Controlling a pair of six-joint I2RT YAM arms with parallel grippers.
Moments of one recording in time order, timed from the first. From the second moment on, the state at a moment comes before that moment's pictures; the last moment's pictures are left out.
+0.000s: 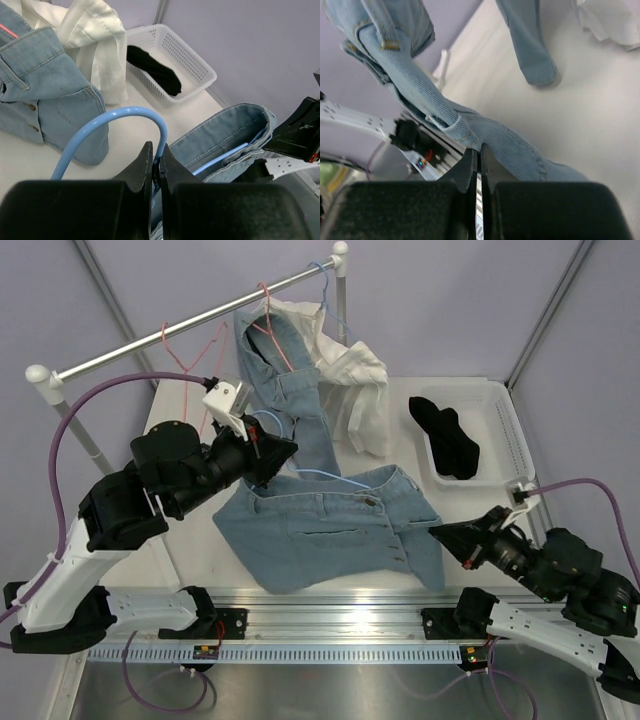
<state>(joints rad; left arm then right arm) -1.04 1.09 1.74 -0.82 -0.27 -0.34 1.08 0.34 0.98 -0.80 0.28 0.61</state>
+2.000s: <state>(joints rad) -1.02 0.84 0.84 -0.42 0.16 -0.55 0.20 1.57 2.43 -0.59 0.32 0.06</state>
